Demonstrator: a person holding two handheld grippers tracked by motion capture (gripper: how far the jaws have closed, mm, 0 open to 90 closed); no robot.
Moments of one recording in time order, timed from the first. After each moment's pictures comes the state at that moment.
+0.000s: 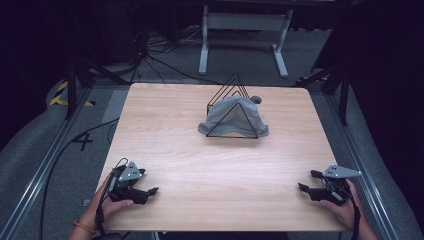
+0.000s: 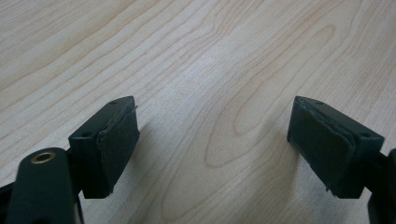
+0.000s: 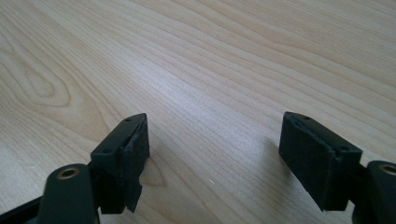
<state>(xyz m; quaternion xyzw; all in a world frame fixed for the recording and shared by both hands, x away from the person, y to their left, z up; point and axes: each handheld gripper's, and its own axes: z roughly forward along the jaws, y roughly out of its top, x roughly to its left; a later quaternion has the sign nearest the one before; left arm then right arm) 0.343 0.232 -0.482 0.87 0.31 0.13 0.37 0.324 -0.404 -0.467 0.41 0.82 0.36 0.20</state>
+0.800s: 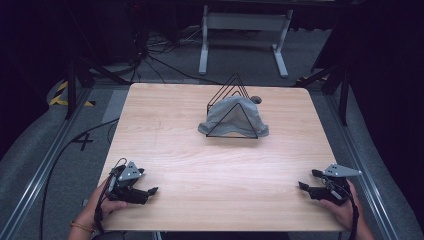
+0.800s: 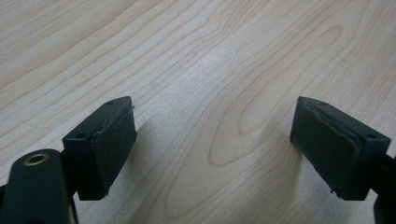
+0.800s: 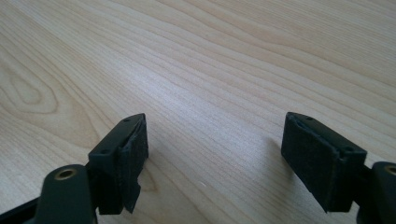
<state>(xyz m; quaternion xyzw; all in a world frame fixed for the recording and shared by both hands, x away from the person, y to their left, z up) 0.343 0.232 -0.482 0.87 0.32 0.13 0.37 0.325 -0.404 -0.467 0.42 0.81 0.35 0.20</state>
